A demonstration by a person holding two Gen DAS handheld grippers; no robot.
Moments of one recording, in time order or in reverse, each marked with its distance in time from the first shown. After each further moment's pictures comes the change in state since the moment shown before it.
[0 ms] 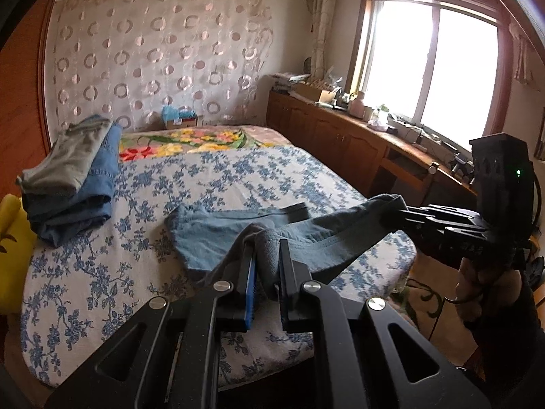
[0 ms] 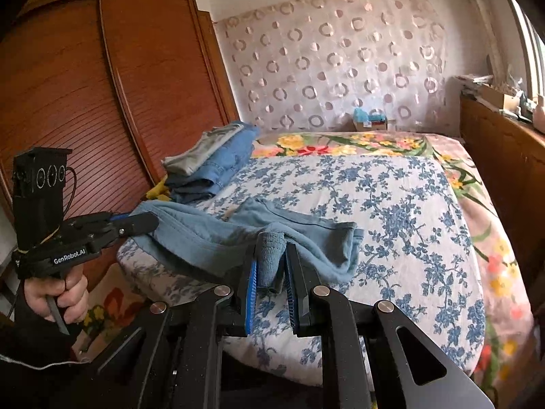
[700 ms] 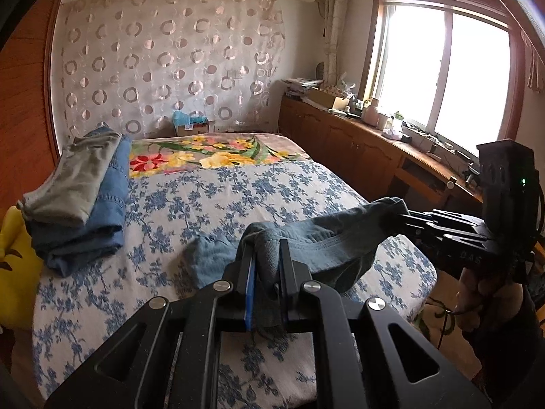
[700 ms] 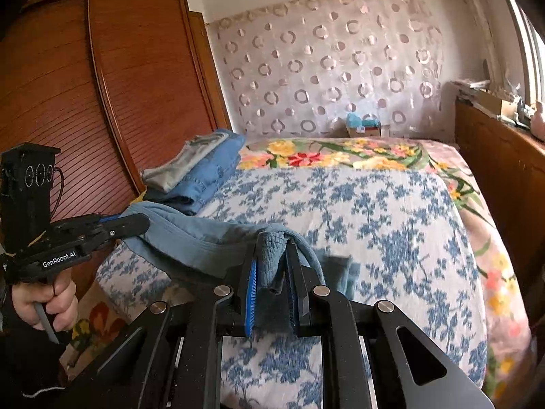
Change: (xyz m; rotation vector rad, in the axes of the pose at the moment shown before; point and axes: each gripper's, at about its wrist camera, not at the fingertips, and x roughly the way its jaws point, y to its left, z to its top) left arm 0.020 0.023 0.039 -0.008 -0.024 0.048; right arm 0.036 -0.005 0.039 -0.021 -0.029 -0.024
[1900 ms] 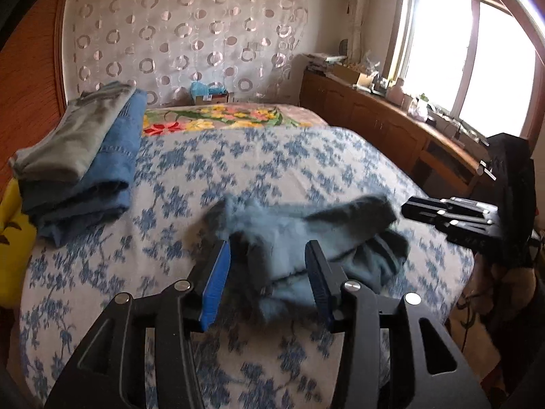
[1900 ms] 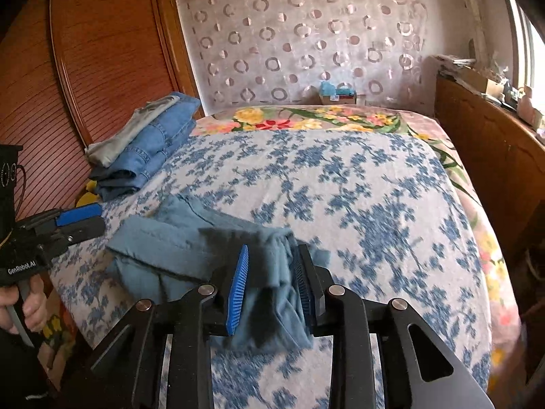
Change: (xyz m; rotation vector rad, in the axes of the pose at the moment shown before) left arm 0.048 0.029 -0.036 -0.040 0.124 0.073; right arm 0.058 -0.032 -0.011 0.023 0.151 -0.110
